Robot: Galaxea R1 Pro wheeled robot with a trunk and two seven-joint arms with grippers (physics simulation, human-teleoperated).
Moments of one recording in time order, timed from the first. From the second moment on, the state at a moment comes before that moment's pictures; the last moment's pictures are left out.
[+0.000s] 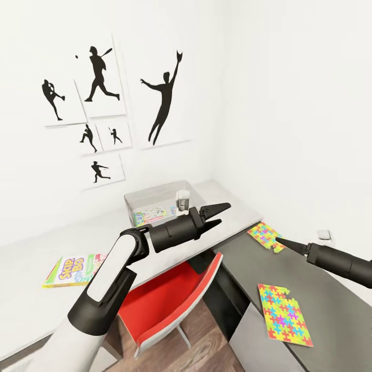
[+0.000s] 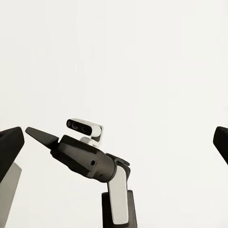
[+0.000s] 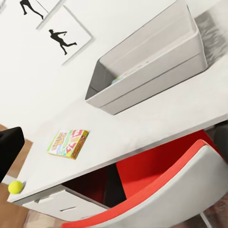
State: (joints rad) left arm -0.67 -0.06 -0.46 -1.61 1.58 0.75 0.11; right arm -0.36 -0.38 -0.40 -1.61 -0.52 1.03 0.94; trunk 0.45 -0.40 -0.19
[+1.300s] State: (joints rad) left arm -0.51 0.10 -0.23 -1.61 1.58 0.75 0.09; right arm -0.37 -0.38 -0.30 -1.61 -0.48 1.04 0.83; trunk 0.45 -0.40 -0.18
